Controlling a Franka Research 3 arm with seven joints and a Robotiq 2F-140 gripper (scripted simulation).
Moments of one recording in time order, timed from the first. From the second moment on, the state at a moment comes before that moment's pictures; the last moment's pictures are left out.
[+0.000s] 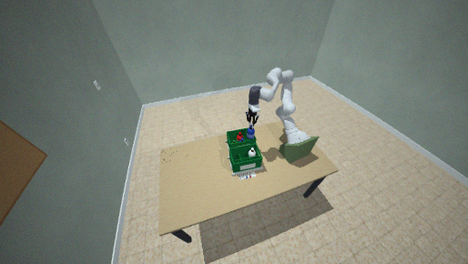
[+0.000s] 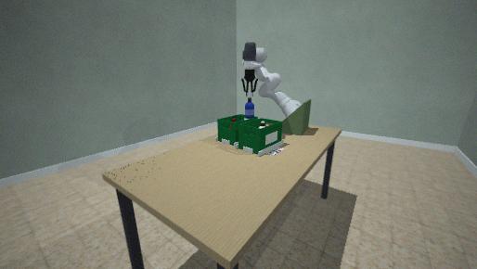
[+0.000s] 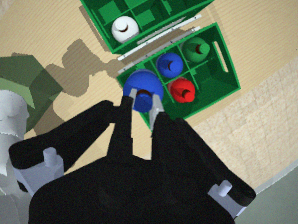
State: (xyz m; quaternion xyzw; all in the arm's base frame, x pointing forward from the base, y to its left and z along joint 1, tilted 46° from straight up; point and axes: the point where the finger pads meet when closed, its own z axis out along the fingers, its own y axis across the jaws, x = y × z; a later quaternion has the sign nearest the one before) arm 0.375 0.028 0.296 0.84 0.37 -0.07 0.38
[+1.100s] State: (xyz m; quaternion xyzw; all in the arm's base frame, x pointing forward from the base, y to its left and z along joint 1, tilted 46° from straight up) arm 0.372 0.033 0.304 0.84 0.37 -0.08 0.38
